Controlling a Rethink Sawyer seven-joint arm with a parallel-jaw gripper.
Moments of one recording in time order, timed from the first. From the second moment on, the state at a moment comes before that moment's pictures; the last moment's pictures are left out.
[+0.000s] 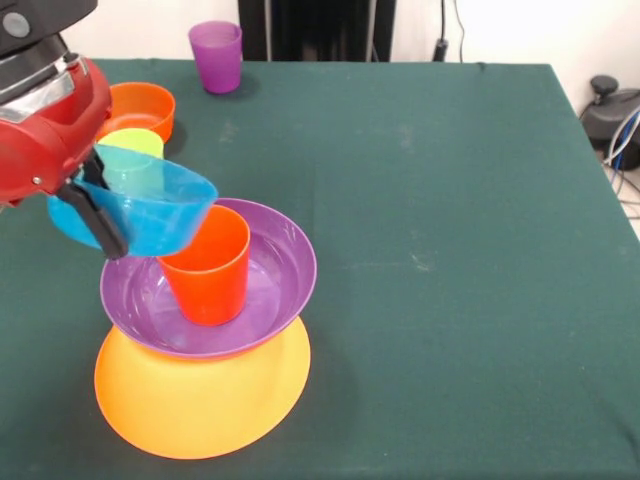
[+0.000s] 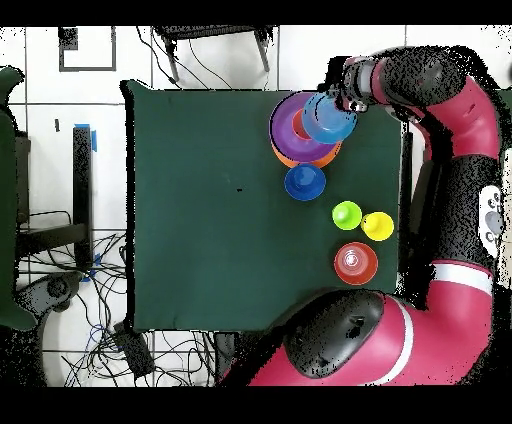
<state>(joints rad) -0.57 -0.29 0.28 0.76 0.15 1.14 2.82</state>
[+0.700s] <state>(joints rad) -0.57 -0.26 0.32 0.76 0.24 1.35 2.82</state>
